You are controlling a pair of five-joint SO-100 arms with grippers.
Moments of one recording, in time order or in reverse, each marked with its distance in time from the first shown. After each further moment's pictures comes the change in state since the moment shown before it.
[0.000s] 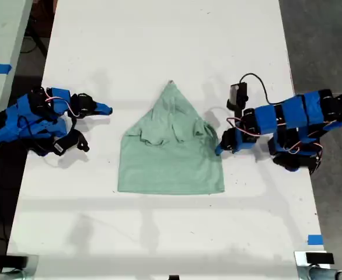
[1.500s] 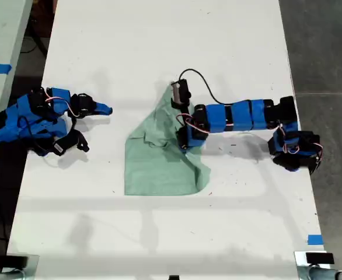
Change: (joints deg) arm 0 0.0 0.0 0.0 0.0 0.4; arm 1 1.1 -51.2 -71.2 12.3 -17.8
